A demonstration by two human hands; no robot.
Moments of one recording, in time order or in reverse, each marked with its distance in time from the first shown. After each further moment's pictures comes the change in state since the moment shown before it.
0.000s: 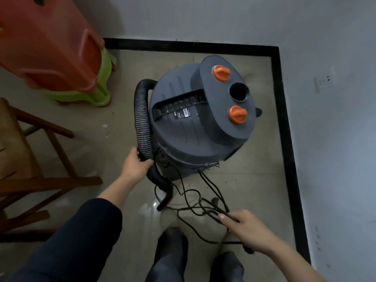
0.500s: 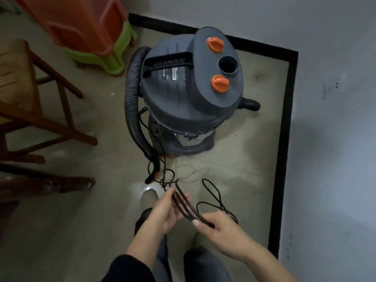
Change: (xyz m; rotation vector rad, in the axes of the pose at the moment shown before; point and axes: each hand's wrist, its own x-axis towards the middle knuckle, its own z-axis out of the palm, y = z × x) left_hand -0.187 -0.066 0.206 -1.011 -0.221 -0.682; right_hand -0.050 0.102 -0.004 -0.076 -0.214 -0.340
